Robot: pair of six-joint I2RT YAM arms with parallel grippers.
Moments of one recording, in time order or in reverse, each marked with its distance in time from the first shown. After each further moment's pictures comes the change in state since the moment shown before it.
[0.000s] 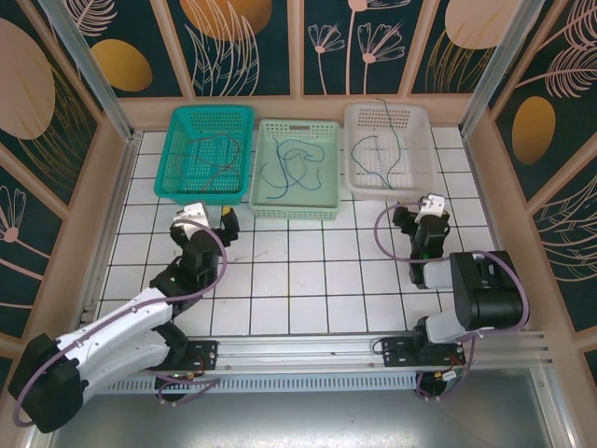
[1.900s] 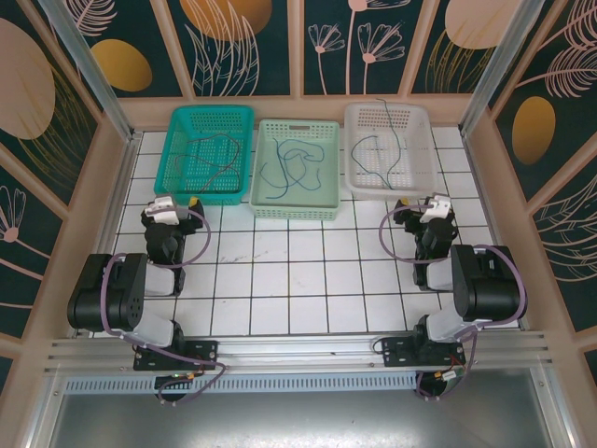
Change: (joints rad) left arm 0.662 0.633 -0.177 1.028 0.676 0.299; right arm -0.058 0.039 -0.022 0.140 -0.119 0.018
